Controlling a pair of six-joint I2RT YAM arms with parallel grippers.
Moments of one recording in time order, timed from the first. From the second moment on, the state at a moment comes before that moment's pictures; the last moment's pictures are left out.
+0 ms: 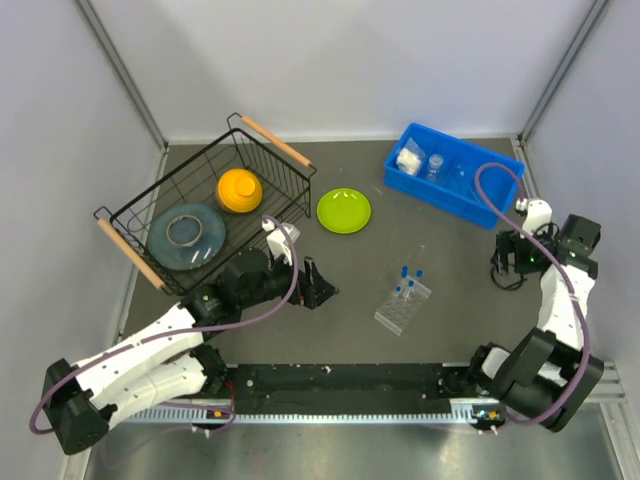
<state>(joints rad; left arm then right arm) -0.83 0.83 0.61 -0.15 0.15 -0.61 -0.57 1.07 0.77 -0.61 -0.53 -0.60</state>
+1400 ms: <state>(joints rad) -0.83 0.83 0.57 -0.07 0.17 -0.60 -0.44 1.16 1.06 -0.73 -0.51 -0.71</state>
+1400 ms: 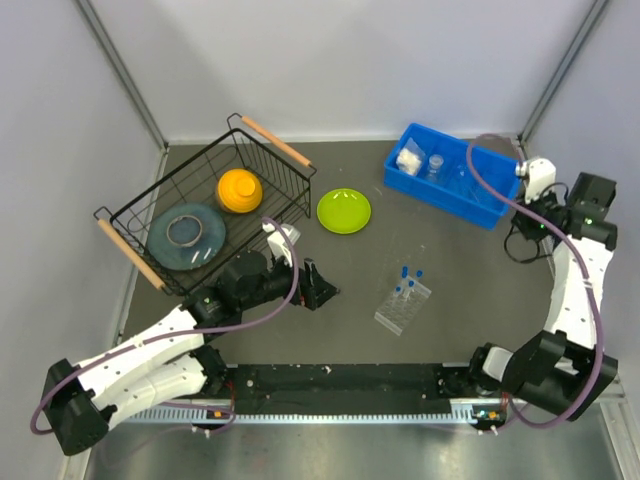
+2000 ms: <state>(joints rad) -0.83 0.78 0.46 -0.01 0.17 -0.56 -0.27 1.75 1.82 -0.80 -0.53 -0.53</state>
